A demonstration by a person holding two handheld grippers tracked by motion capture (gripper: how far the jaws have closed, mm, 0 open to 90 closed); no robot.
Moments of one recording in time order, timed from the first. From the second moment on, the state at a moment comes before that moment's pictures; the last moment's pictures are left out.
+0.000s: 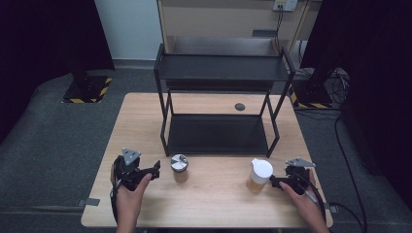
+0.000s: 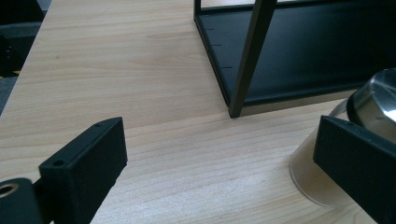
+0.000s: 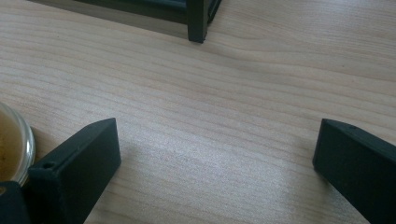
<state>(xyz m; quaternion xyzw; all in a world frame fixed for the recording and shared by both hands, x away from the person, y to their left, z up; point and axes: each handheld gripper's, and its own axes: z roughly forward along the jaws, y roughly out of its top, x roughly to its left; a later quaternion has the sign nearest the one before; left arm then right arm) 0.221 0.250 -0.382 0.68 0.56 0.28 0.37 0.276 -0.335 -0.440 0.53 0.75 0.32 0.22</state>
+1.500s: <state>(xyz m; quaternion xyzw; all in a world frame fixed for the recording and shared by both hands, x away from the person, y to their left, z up) 0.216 0.198 -0.373 0.74 0.48 0.25 0.40 0.276 -0.336 -0.440 0.53 0.76 0.32 0.22</state>
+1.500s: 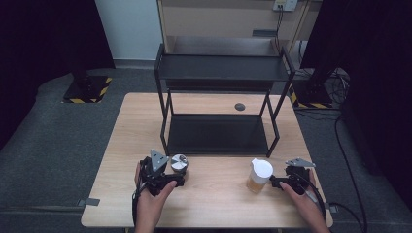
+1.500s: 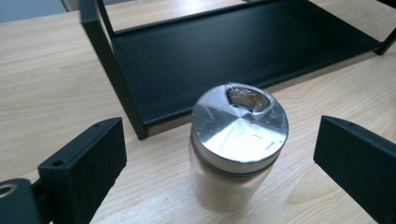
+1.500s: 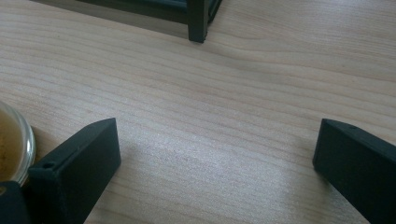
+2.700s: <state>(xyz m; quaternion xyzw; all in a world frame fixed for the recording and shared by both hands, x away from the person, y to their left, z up) 0.241 0.188 -0.400 0.76 0.50 0.22 0.36 0.276 -0.336 -0.440 0.53 0.76 0.32 0.22</state>
